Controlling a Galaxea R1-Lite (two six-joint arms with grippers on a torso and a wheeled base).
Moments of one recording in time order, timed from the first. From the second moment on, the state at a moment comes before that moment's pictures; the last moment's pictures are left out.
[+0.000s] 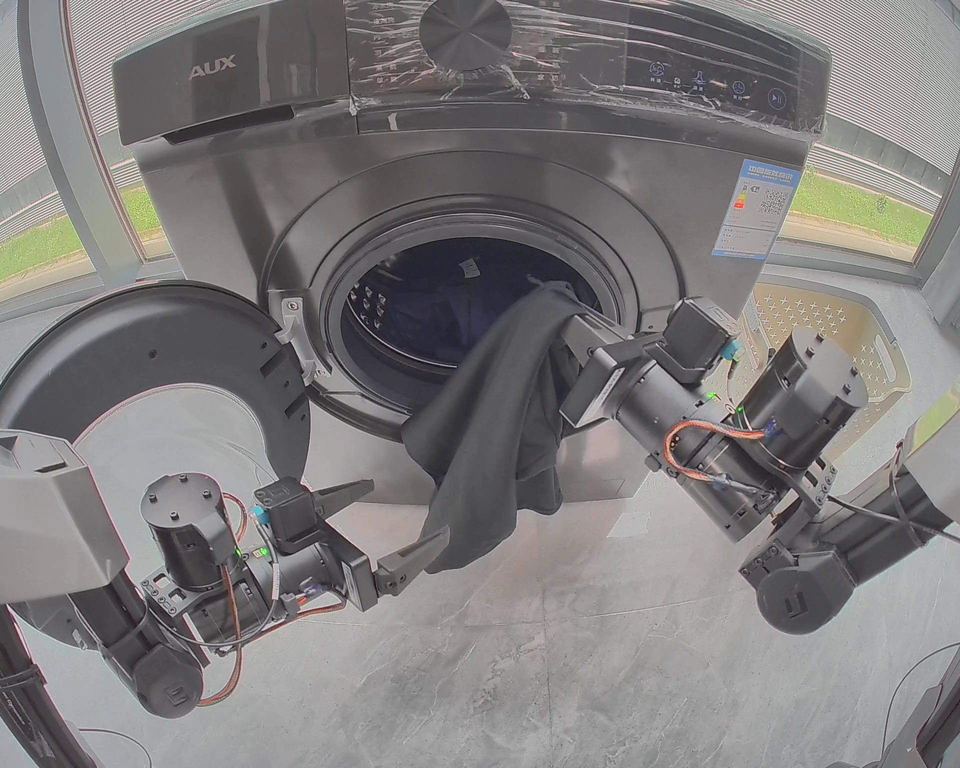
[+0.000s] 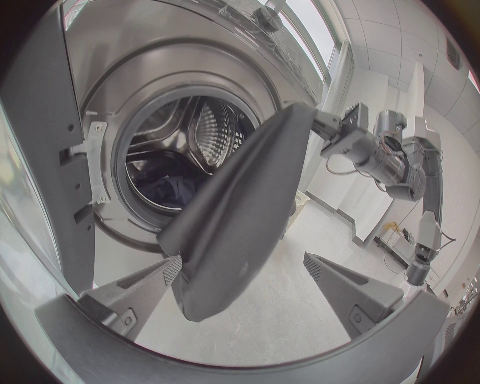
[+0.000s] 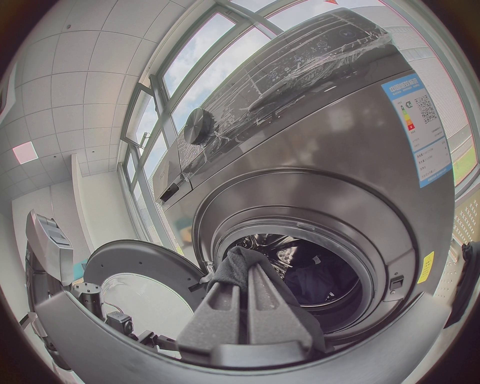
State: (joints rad) left arm -0.48 1.95 -0.32 -1.55 -0.28 -0.05; right arm 0.72 1.93 -0.84 -1.48 -0.04 0.15
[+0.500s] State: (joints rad) left arm -0.48 2.09 -0.33 -1.55 -0.30 -0.01; right arm 0.76 2.01 -0.99 -1.46 -0.04 0.14
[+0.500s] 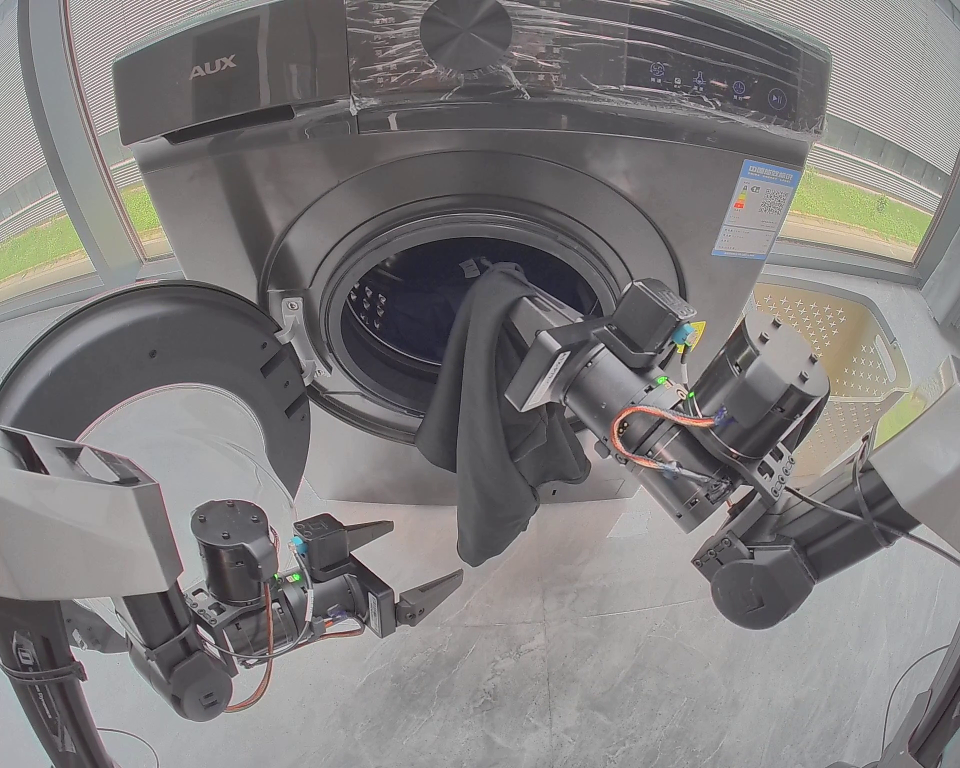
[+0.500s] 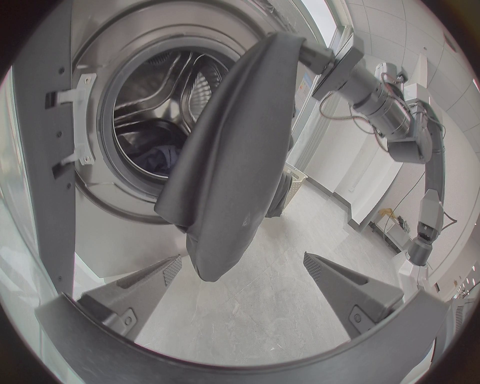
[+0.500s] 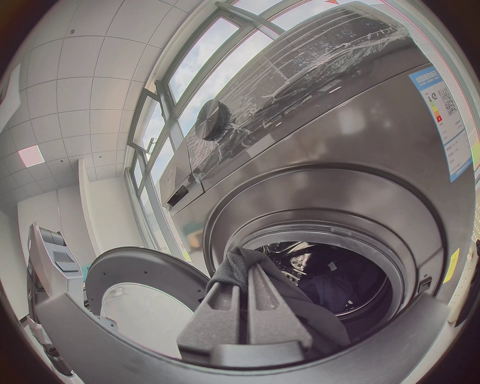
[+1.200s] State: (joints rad) left arm -0.48 2.36 -0.68 -1.55 -0.27 -0.01; right arm 0.79 2.02 -0.99 -1.46 -0.04 0.14
